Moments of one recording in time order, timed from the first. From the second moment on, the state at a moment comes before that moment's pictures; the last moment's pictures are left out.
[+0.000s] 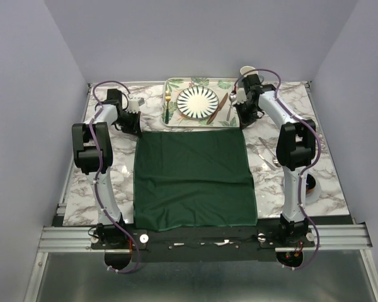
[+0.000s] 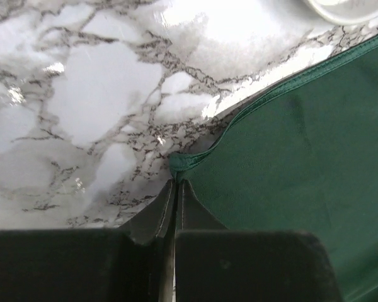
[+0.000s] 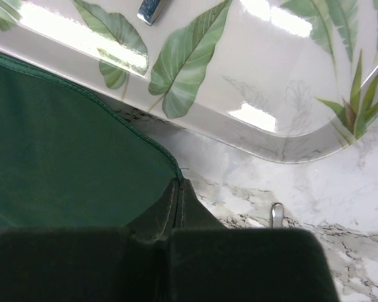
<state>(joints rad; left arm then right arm) 0.07 2.13 1.59 -0.68 0.51 0.30 0.23 2.24 1.95 -0.96 -0.14 -0.15</state>
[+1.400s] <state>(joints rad) 0.08 2.06 1.70 -0.60 0.66 0.33 0.17 2.14 2.07 -0.86 -0.18 -0.21</state>
